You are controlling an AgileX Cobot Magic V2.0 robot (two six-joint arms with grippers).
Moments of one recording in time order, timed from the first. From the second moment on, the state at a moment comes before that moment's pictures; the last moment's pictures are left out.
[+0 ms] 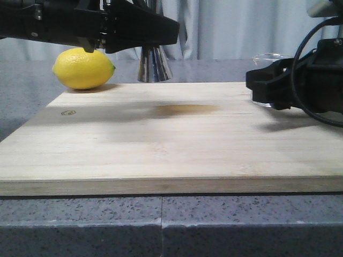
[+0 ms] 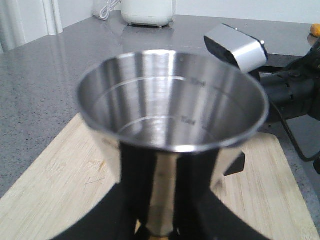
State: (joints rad) left arm -0.36 1.72 -0.99 -1.75 1.15 2.22; right arm 0.32 1.58 -0.38 -0.03 -1.05 -0.04
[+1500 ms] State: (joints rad) left arm -0.36 1.72 -0.99 -1.75 1.15 2.22; right arm 0.32 1.34 -0.64 -0.15 -0.54 -0.04
